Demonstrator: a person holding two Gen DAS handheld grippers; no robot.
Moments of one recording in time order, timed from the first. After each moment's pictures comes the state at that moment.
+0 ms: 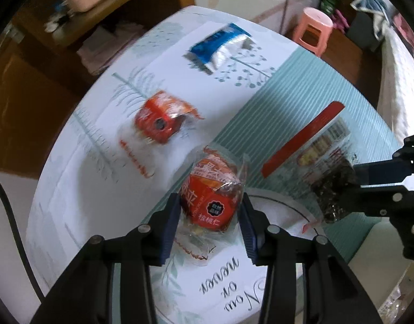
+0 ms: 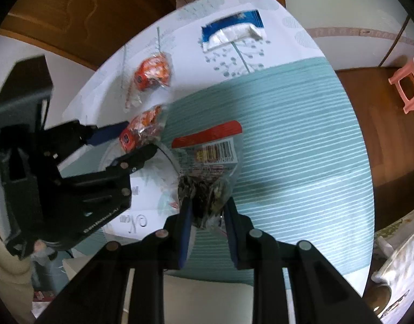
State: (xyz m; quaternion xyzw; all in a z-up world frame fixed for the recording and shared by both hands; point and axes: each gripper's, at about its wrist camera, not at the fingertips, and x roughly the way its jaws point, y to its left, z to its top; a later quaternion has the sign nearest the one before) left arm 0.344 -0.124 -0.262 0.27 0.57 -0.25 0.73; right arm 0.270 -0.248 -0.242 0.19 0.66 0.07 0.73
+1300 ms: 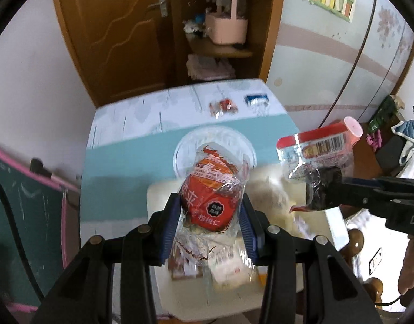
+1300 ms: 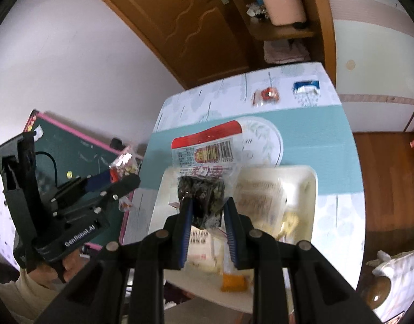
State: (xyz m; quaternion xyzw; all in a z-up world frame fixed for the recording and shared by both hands) left arm 0.057 0.003 -0.069 0.03 0.49 -0.07 0.87; right arm 0.051 -0.211 -0.054 0.14 0.53 0.22 0.81
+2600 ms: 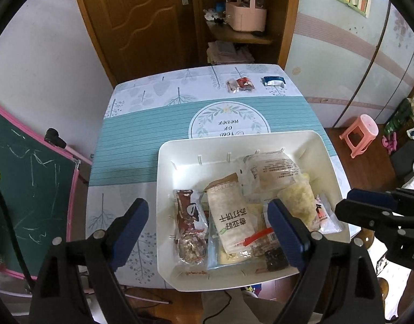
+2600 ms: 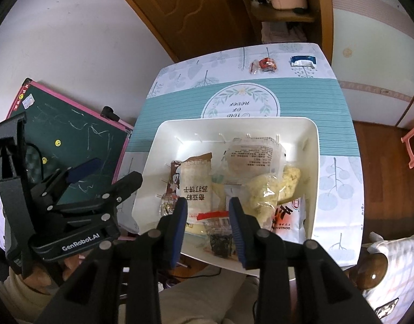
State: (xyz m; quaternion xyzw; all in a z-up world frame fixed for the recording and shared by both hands) left arm 0.011 0.003 -0.094 0.03 0.51 -0.01 0.86; right arm -0.005 -0.188 -0.073 0.09 0.56 0.21 0.80
